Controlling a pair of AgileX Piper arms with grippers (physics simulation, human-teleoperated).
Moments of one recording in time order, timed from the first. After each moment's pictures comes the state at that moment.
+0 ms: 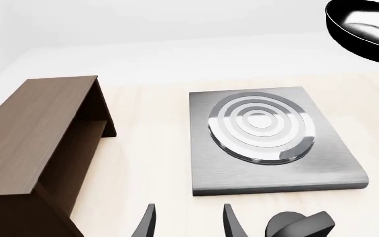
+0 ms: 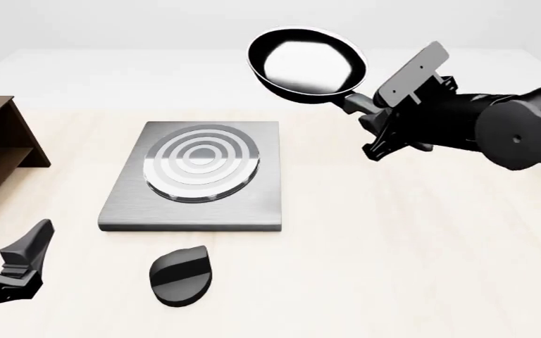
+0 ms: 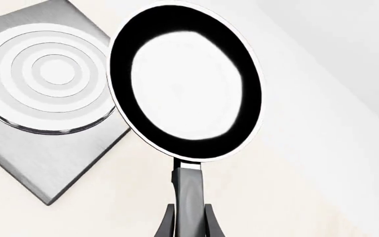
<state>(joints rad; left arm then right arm) -0.01 0.34 0.00 -0.07 0.05 0.36 1.40 -0.84 0.02 -0.44</state>
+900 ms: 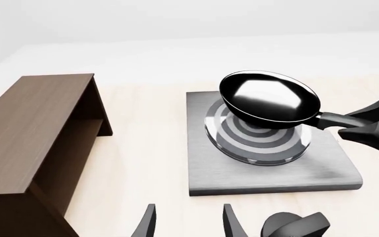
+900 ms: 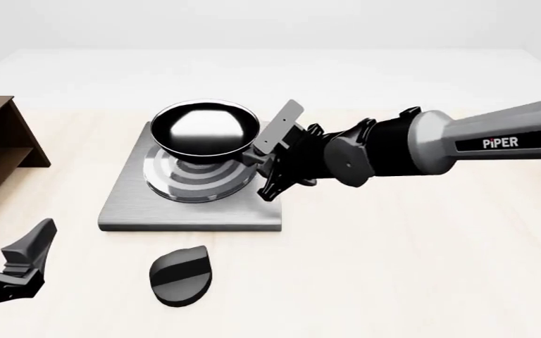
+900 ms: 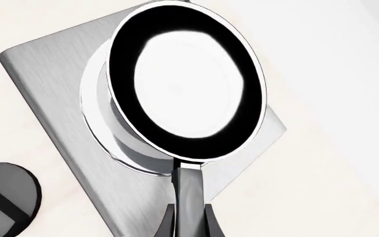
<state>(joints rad) -0.02 0.36 0.00 -0.08 0.03 0.65 1.86 -1.10 0.00 -0.36</state>
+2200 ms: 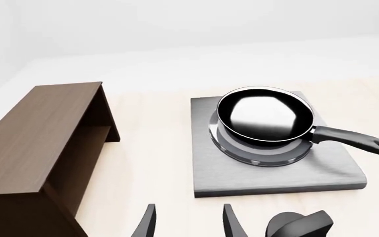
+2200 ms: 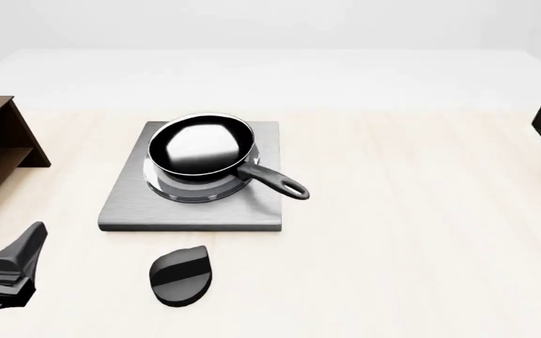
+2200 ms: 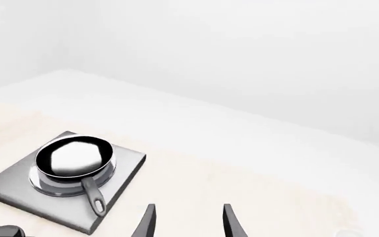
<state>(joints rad) -0.01 0.23 0.00 0.01 0.07 0.26 0.34 -0.49 0.21 -0.15</state>
